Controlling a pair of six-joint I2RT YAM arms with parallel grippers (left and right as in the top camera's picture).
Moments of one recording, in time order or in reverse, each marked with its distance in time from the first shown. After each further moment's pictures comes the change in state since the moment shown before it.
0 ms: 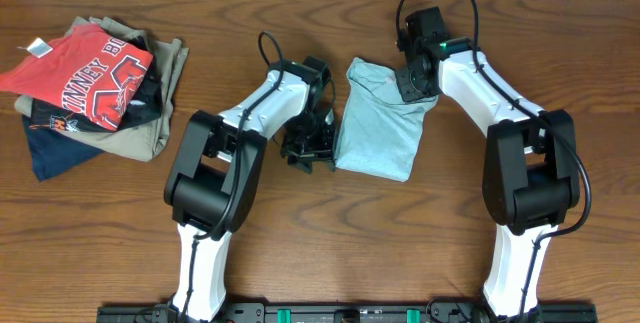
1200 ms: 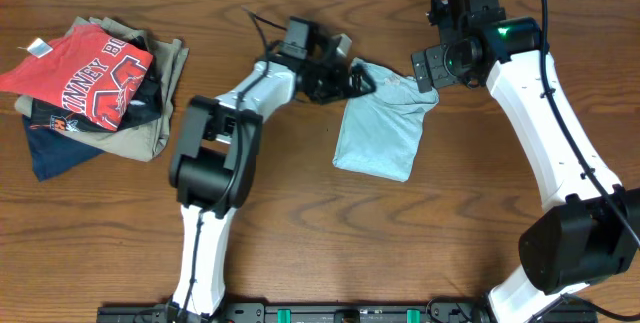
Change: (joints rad) left arm 0.073 0.138 0.082 0.801 0.392 -0.097; right arm -0.029 -0.328 0.095 -0.301 -0.002 -0.011
